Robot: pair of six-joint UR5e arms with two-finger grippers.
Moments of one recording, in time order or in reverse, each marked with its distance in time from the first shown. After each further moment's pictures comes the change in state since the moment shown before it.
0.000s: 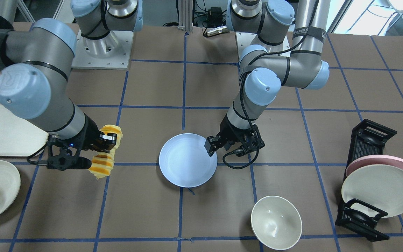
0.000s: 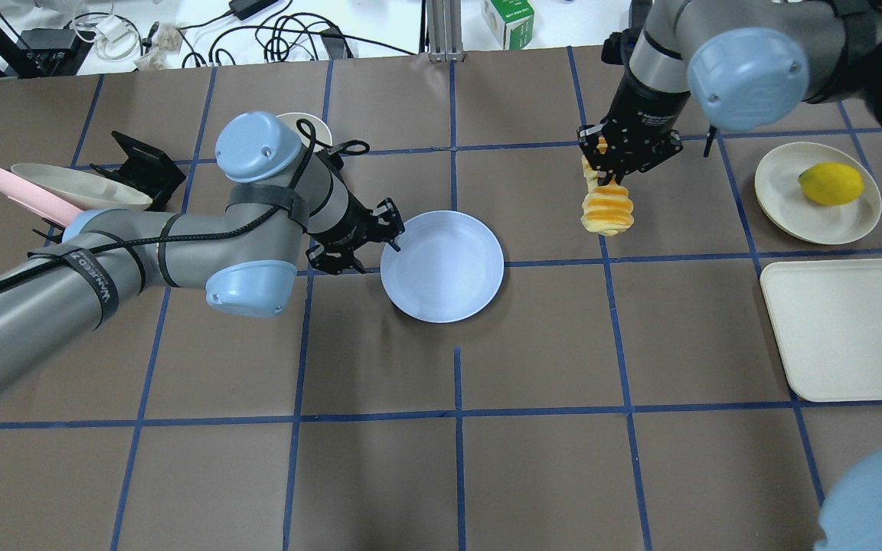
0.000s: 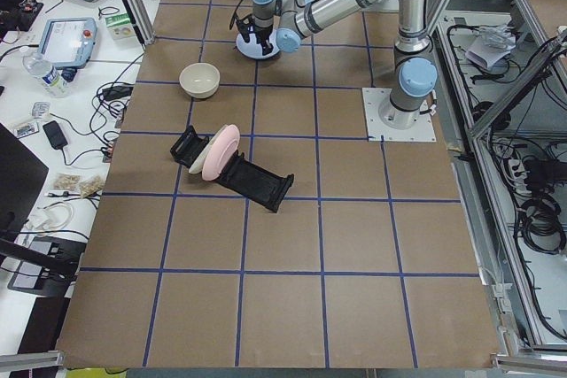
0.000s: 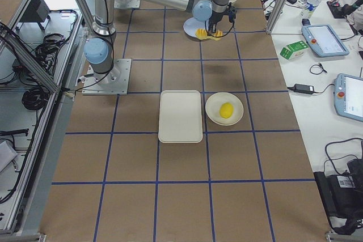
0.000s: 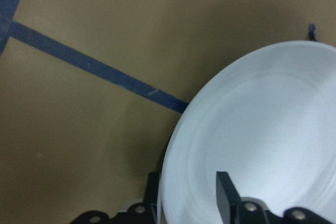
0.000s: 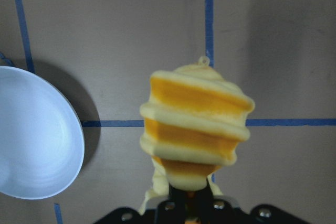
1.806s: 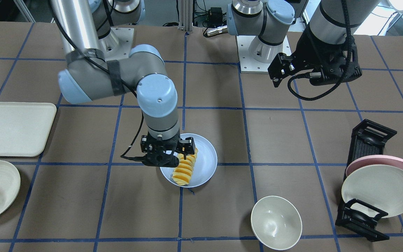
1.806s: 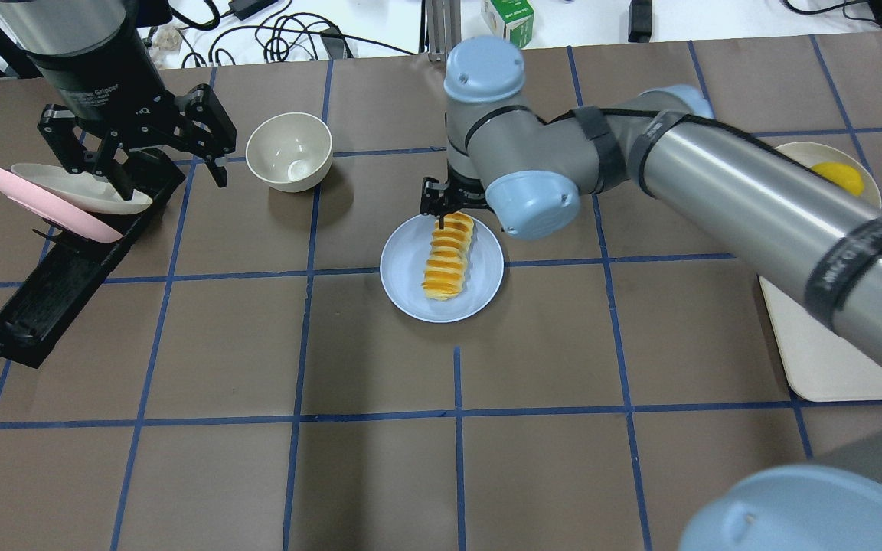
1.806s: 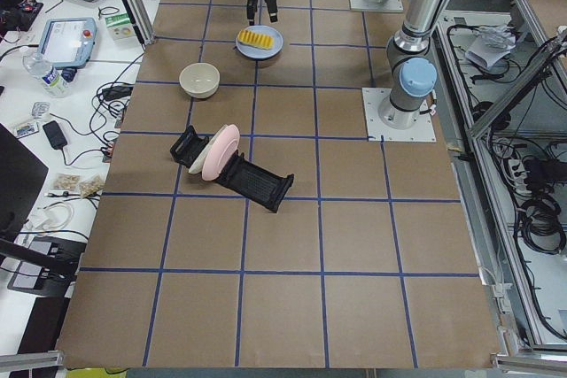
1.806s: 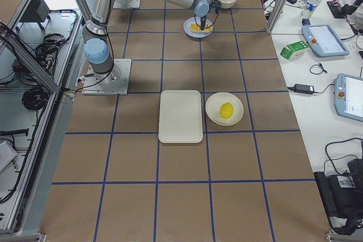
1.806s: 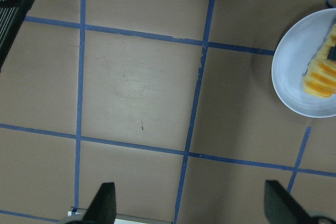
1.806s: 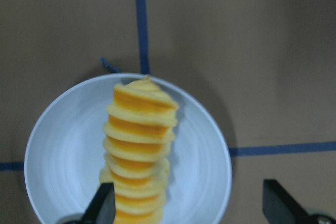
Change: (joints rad) left arm 0.148 0.229 0.474 -0.967 0.231 0.457; right arm 0.258 0.072 0.026 -0.224 -0.098 0.312
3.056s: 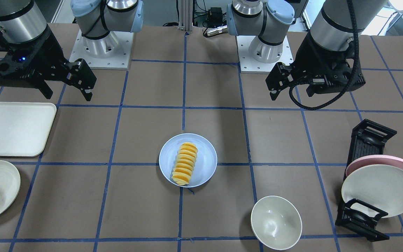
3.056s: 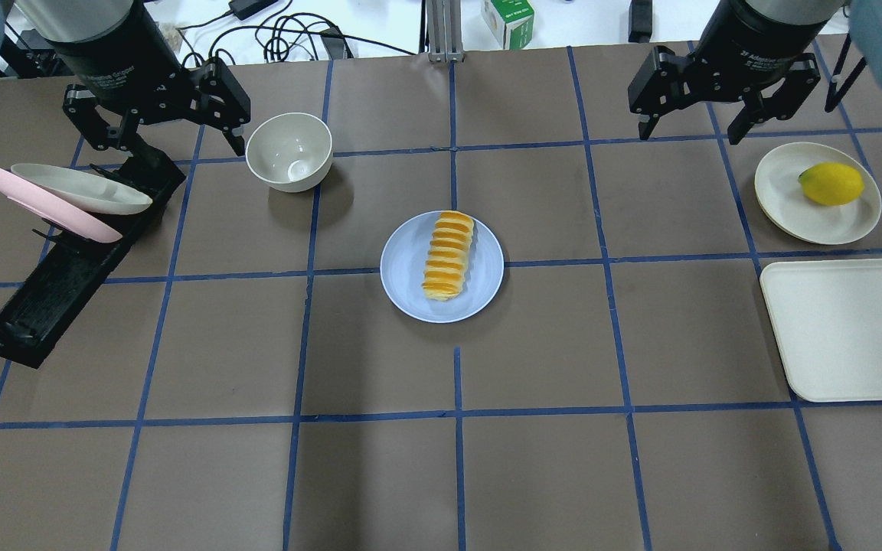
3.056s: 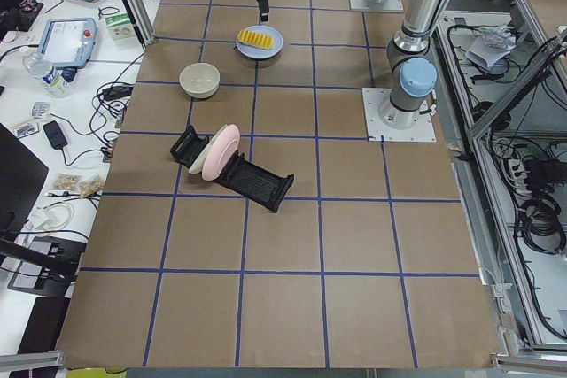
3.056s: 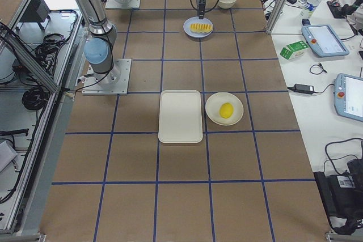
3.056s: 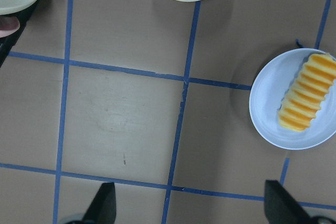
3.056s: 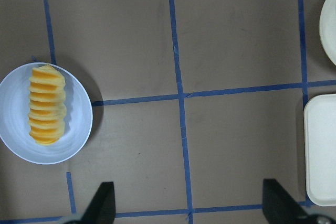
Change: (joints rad) left arm 0.003 -0.016 -0.014 0.144 -0.064 0.015; right arm -0.330 -0.370 -0.072 0.431 0.023 -0.311
